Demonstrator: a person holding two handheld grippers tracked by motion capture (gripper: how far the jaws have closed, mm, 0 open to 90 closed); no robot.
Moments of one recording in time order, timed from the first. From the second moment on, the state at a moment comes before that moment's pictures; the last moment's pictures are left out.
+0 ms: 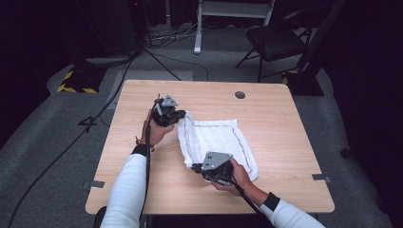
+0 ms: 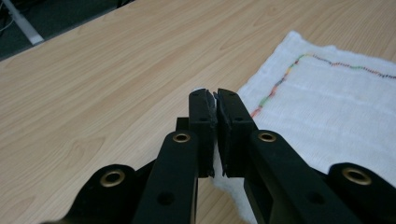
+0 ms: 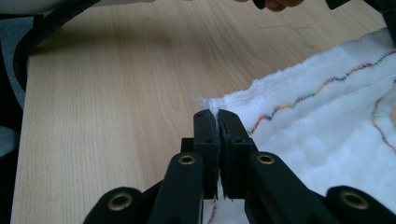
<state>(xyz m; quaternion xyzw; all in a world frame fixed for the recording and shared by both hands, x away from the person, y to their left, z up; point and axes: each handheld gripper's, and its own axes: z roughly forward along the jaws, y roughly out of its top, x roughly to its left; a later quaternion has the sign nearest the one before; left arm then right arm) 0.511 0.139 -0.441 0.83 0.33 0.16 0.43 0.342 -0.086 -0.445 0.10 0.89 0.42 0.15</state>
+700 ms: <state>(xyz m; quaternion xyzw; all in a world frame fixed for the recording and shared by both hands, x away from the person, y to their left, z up) 0.522 0.096 -0.438 0.83 0.32 0.16 0.43 0.343 -0.145 -0.430 0.14 0.87 0.43 0.17</state>
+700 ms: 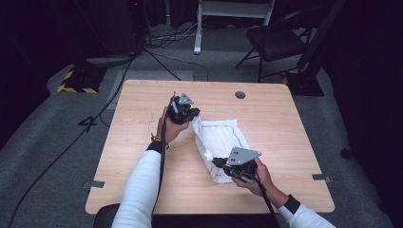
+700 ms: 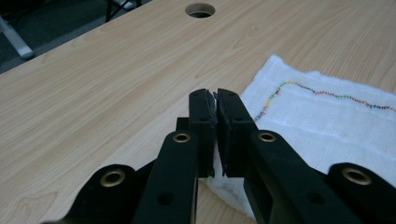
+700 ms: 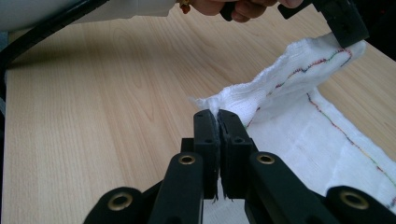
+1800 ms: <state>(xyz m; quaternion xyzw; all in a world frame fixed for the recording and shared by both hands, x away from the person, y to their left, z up) 0.533 -0.004 -0.441 0.85 0.26 0.14 0.43 0.330 -0.234 -0.437 0.22 0.87 0.41 0.19</state>
